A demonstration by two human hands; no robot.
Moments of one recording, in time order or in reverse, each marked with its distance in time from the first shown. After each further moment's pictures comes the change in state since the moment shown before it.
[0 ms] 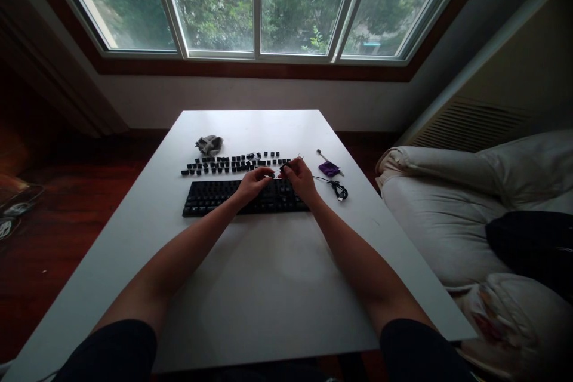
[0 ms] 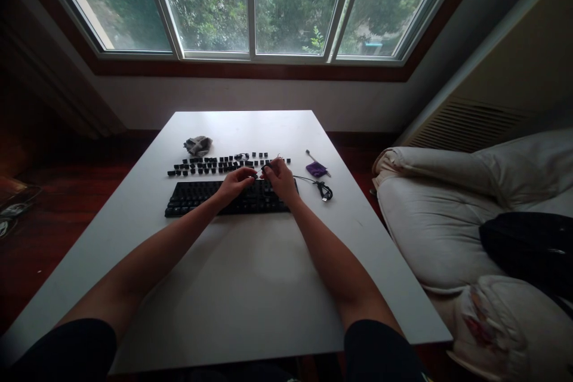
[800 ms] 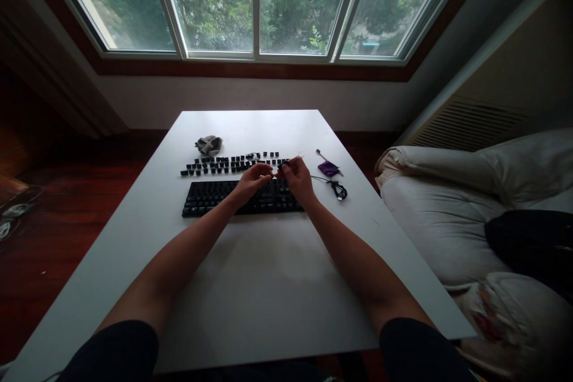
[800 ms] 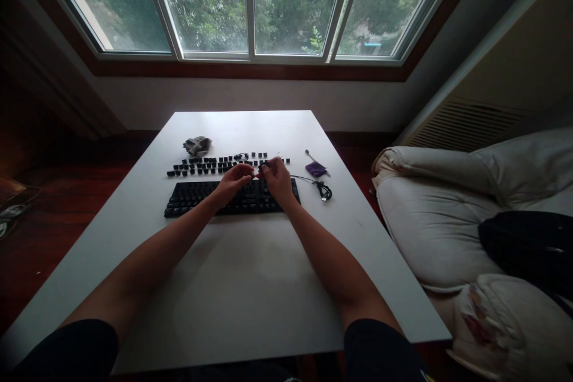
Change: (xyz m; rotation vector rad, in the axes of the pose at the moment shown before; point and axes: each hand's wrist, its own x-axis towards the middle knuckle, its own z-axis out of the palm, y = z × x) left_hand -0.004 0.014 -0.002 -0.097 -0.008 0.050; right_hand -0.006 -0.020 0.011 0.076 0.057 0.011
